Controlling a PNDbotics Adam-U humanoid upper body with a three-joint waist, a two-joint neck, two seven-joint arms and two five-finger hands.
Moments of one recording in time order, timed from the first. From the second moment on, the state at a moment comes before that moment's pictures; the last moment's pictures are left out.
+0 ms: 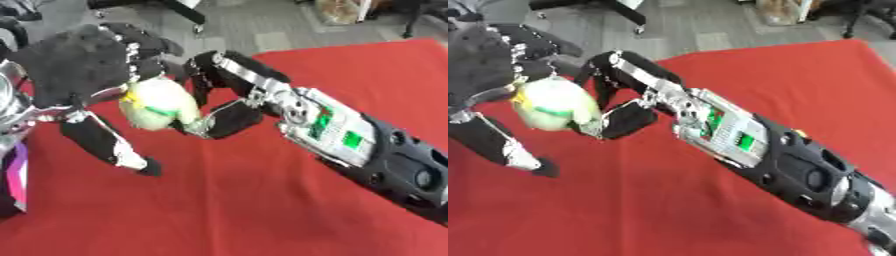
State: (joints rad) left arm -1.21 0.41 -0.72 -1.47 -0.92 -0.29 -0.10; right arm -0.67 -0.77 0.48 -1.97 -0.19 0.35 -0.06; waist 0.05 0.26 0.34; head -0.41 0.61
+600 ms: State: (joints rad) left arm -1.21 0.41 -0.72 -1.48 -0.95 -0.28 -0.11; right arm -0.67 -0.76 0.49 -1.98 -0.19 0.35 -0.06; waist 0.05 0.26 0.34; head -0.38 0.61
